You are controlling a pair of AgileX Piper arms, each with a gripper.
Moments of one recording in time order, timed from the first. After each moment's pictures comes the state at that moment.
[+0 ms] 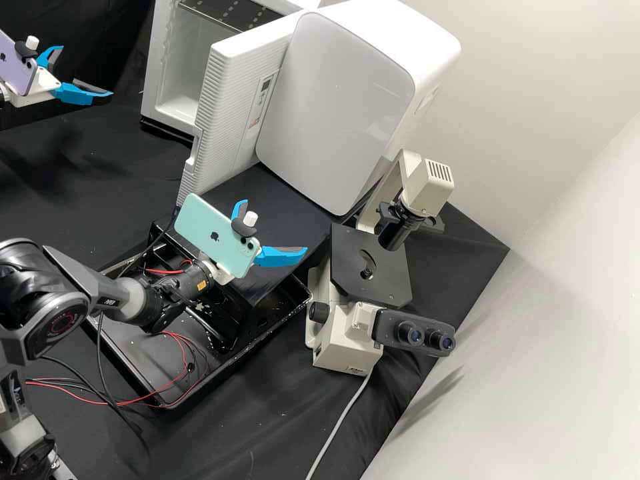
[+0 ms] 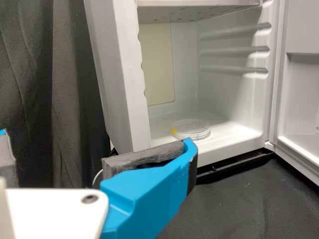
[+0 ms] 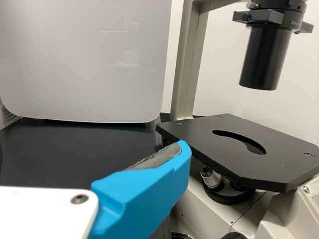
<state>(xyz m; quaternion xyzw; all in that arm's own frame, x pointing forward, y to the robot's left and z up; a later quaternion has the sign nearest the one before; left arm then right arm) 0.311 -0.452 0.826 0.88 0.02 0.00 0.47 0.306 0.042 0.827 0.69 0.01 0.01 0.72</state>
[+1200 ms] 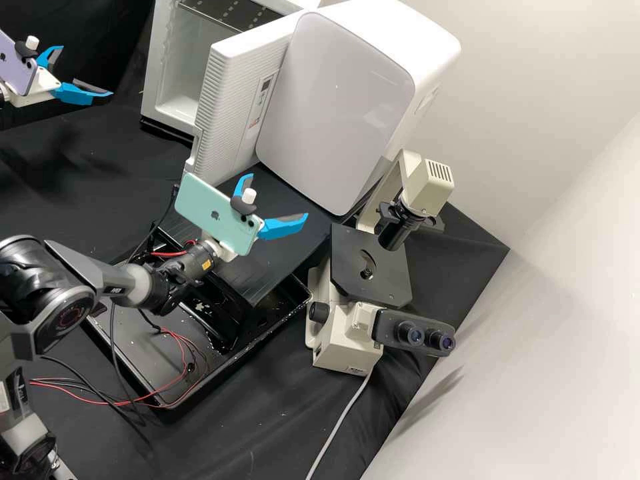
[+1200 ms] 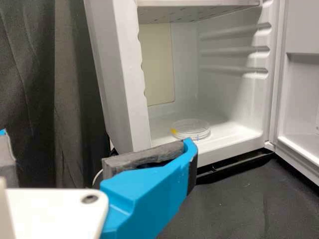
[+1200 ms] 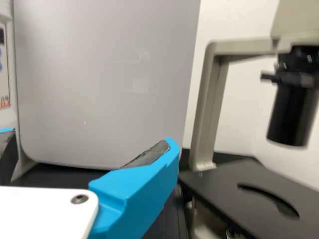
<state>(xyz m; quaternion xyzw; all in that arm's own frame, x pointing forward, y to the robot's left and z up) 0.311 -0.452 0.826 0.88 0.02 0.00 0.47 0.332 0.076 0.833 0.69 0.03 0.08 0.72</state>
